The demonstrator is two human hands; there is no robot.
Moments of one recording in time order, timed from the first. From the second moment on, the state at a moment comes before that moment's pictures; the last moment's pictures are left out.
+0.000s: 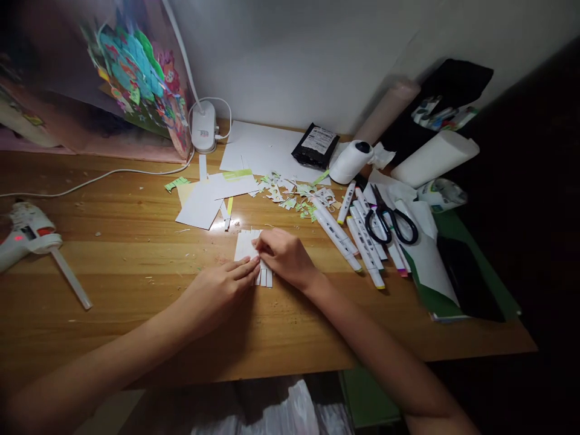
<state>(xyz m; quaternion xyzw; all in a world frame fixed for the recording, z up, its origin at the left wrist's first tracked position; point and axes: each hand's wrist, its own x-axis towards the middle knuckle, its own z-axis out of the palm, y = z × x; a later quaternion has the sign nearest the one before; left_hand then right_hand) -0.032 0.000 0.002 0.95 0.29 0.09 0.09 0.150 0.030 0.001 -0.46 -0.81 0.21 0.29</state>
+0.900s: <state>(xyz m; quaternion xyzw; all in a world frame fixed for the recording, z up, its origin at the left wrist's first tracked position) -0.040 0.014 0.016 0.79 0.38 0.42 0.25 0.151 0.031 0.022 -0.49 -0.37 0.68 0.40</state>
